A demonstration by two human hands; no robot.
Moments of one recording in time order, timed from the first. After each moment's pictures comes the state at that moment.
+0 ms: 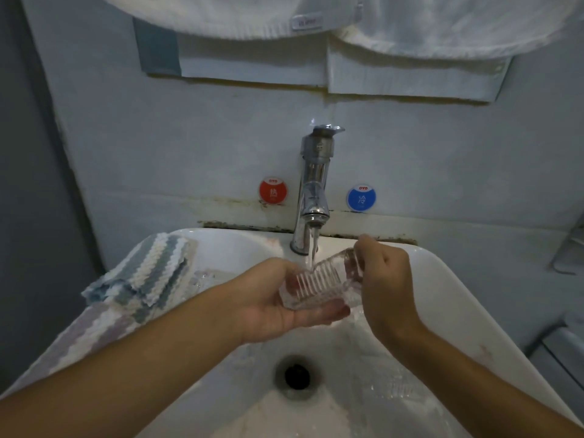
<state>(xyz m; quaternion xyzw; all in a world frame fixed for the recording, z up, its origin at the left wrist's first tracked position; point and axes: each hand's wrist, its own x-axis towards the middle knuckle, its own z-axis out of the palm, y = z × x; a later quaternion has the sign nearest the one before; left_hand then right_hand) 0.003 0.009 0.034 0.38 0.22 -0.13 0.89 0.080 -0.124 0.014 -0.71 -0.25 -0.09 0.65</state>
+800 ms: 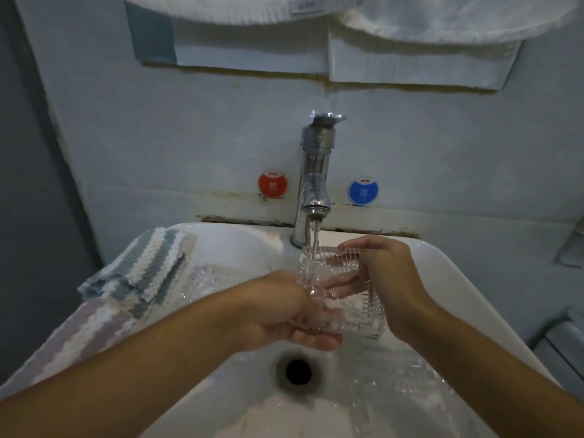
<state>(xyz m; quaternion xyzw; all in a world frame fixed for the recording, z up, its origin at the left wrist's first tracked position) -0.004 -0.001 0.026 0.65 0.14 -0.14 0.73 0.088 -0.134 0.029 -0.71 -0.18 0.13 0.67</state>
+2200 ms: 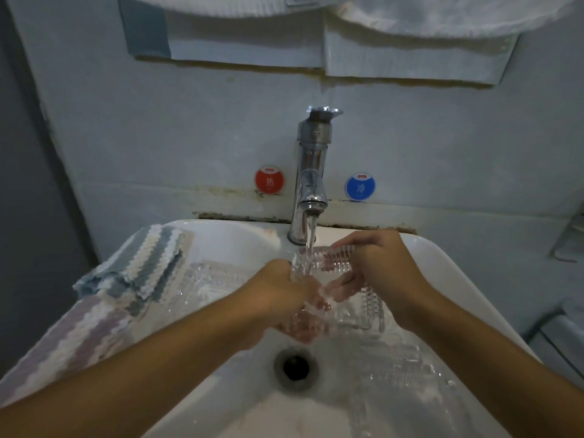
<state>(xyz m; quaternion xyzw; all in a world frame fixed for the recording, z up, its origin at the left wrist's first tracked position) 0.000 -0.003 0.019 0.78 0.20 0.01 0.60 0.090 -0.138 0.035 -0.75 -0.24 0.16 0.59</state>
